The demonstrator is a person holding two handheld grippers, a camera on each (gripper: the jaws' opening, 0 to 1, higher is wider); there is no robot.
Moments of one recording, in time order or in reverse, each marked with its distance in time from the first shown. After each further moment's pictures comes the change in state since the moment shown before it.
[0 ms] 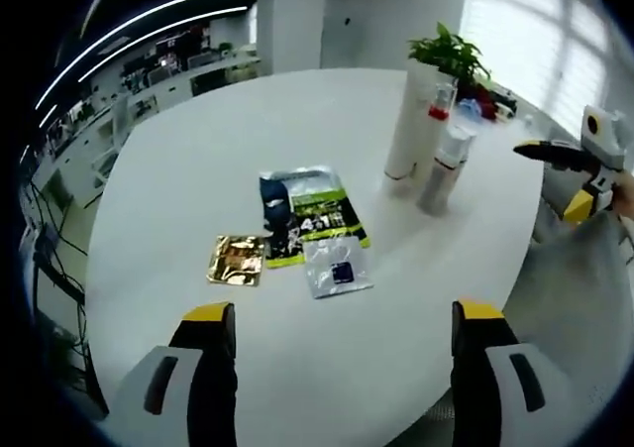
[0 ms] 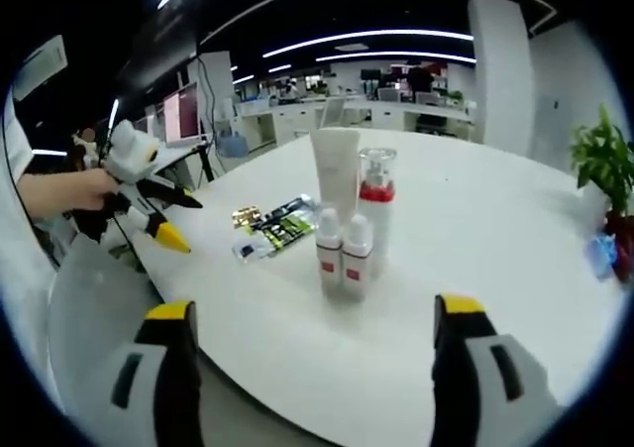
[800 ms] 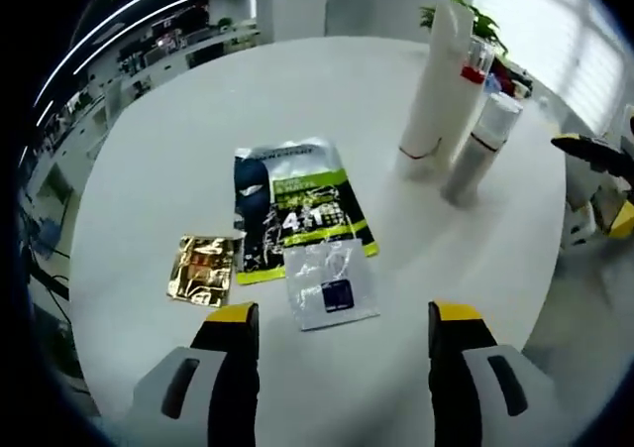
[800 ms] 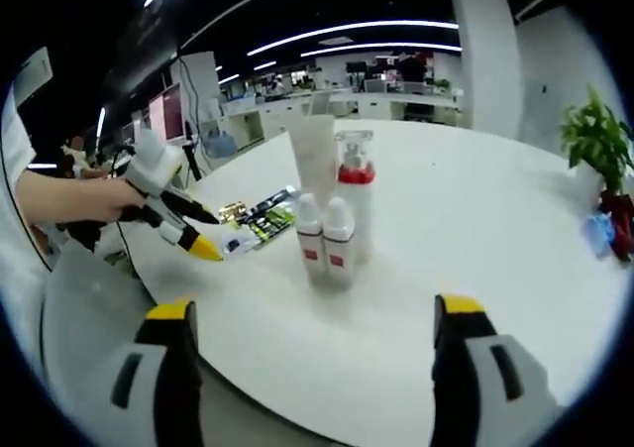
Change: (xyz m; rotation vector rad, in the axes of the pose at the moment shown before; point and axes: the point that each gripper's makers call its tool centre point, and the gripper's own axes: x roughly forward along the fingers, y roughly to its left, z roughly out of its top) left arm 0.064 -0.006 -0.001 -0.015 0.129 0.036; right arm 0.001 -0.015 -0.016 0.060 0.028 -0.036
